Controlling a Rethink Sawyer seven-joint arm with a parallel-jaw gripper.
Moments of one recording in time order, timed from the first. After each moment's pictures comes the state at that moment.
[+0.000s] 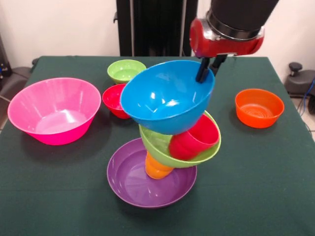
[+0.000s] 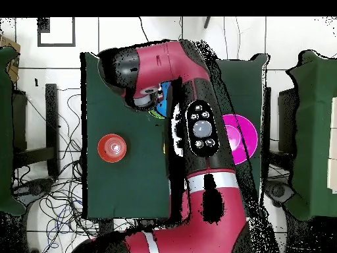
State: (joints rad) arm -0.24 -0.58 0.34 1.09 -0.46 1.35 1.65
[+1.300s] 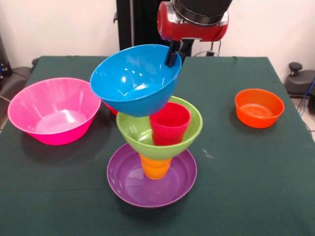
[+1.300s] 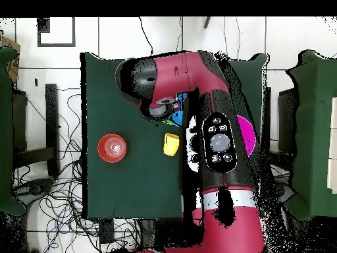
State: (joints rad) arm -0.27 -0.65 0.30 1.20 -0.46 1.33 1.65
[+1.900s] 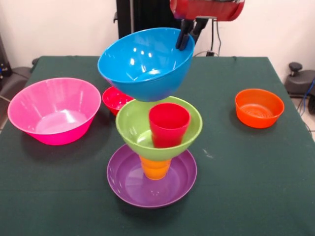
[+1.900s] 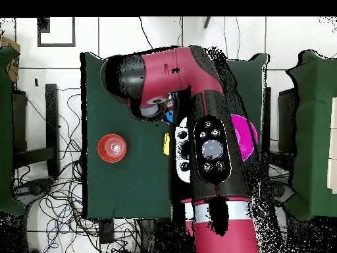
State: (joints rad) arm -0.25 -0.71 0.30 1.20 -0.45 1.36 1.65
